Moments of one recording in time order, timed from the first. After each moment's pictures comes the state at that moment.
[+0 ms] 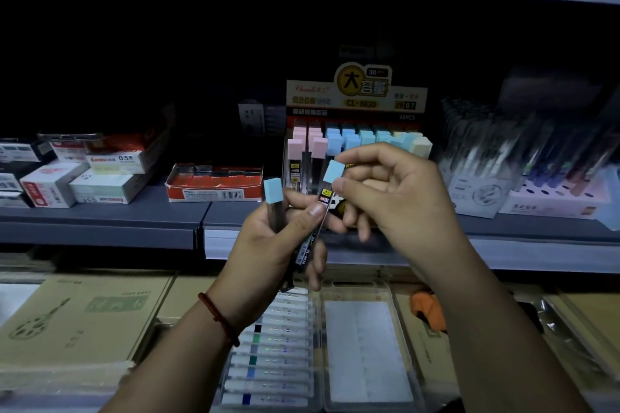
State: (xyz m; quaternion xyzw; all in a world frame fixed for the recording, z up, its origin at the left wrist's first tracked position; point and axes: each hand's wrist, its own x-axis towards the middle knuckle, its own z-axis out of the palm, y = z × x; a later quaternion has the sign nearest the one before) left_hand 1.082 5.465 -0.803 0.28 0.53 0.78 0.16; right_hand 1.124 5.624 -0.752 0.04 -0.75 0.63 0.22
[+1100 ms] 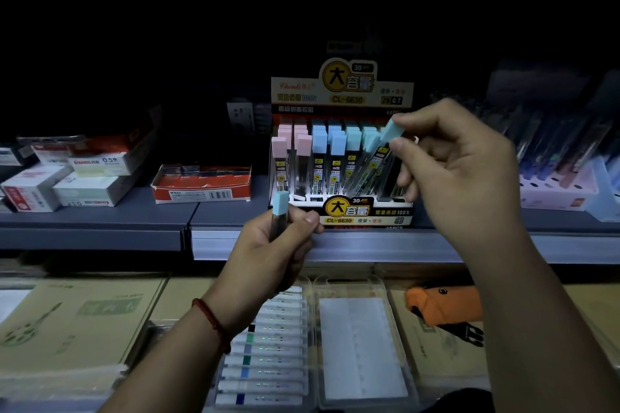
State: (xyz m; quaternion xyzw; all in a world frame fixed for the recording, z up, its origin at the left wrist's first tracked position) left_hand 1.081 5.470 -0.815 0.23 0.61 0.74 0.17; right_hand 1.141 5.671 -0.738 0.06 -0.80 0.43 0.41
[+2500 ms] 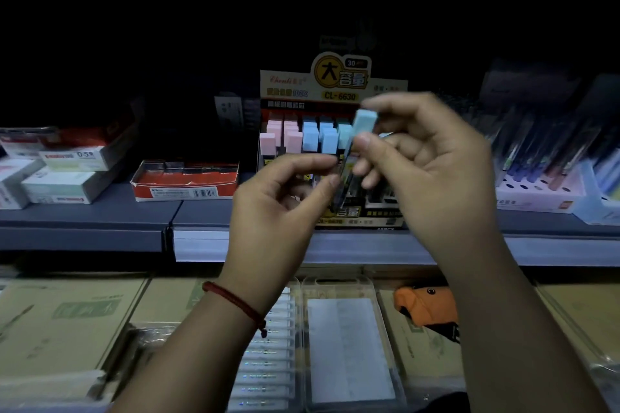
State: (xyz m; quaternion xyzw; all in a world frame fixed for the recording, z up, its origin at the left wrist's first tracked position) left_hand 1.080 5.504 -0.786 0.29 0.66 0.68 -0.12; right_hand 1.135 5.650 -0.734 0.11 -0.76 0.51 0.38
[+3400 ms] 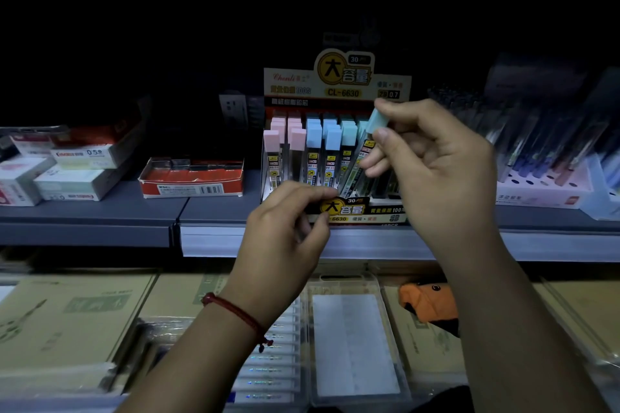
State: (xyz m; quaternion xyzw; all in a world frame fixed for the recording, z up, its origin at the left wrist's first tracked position) left_hand 1.078 5.497 -0.816 0.34 0.77 0.50 -0.20; right_hand 1.126 5.660 -0.747 0.10 -0.77 0.46 0.43
